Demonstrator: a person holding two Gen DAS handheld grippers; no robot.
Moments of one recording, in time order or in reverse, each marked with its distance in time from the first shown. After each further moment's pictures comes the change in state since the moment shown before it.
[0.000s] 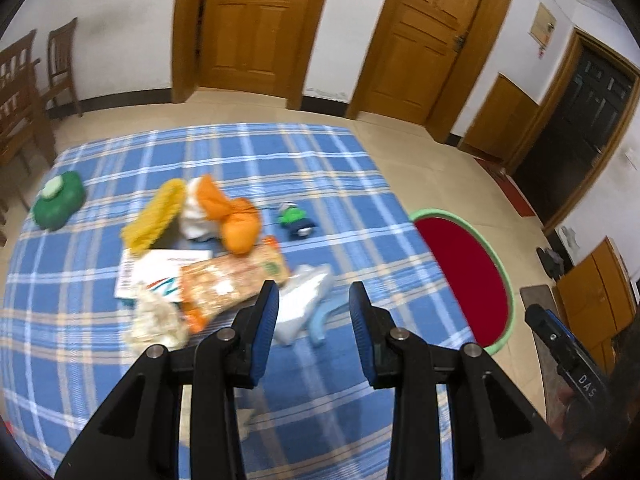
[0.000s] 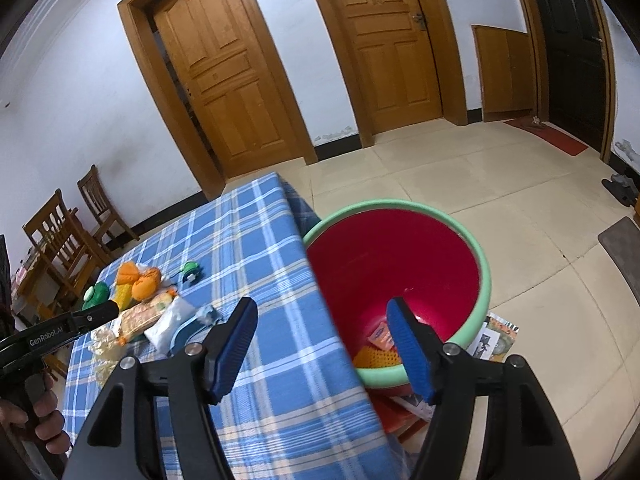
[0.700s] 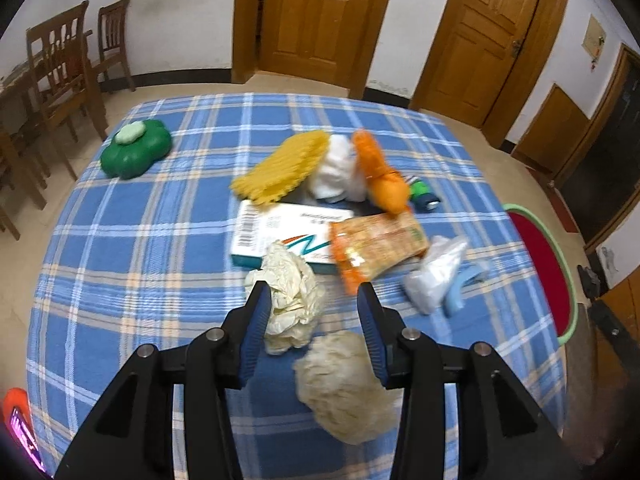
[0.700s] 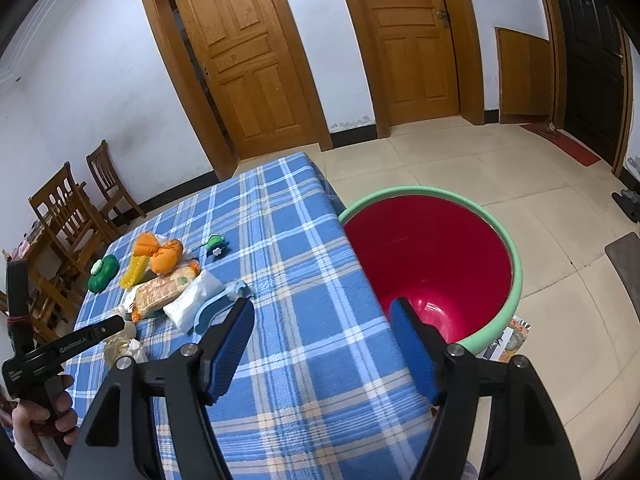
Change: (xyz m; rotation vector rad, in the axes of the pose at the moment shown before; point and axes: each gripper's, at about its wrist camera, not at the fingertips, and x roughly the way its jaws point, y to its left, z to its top) left arm 0.004 0.083 -0.030 -0.097 0.030 0.174; right arm 0.008 0.039 -0.012 -0.068 0.045 0.014
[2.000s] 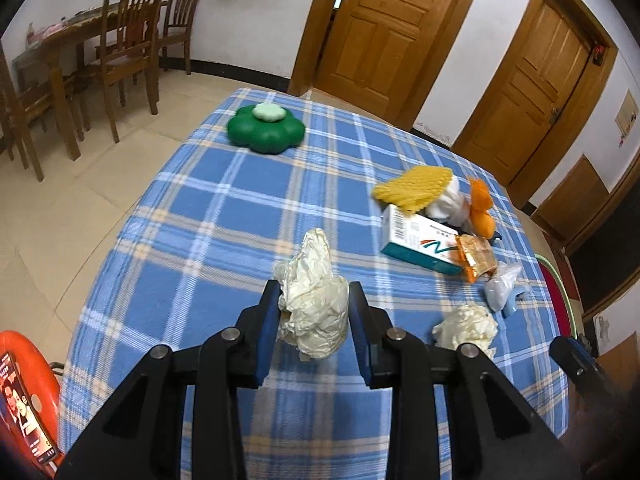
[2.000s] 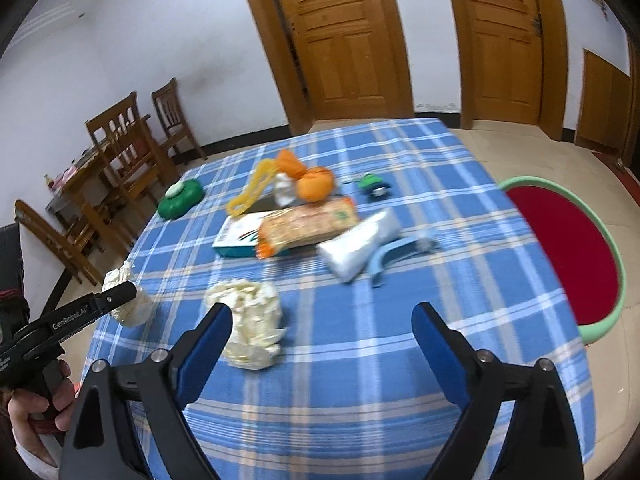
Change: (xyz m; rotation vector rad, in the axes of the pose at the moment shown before) left arm -0.050 0.118 -0.038 -0.223 -0.101 0.019; right arm 0.028 0.144 -0.046 -0.214 0.114 0.182
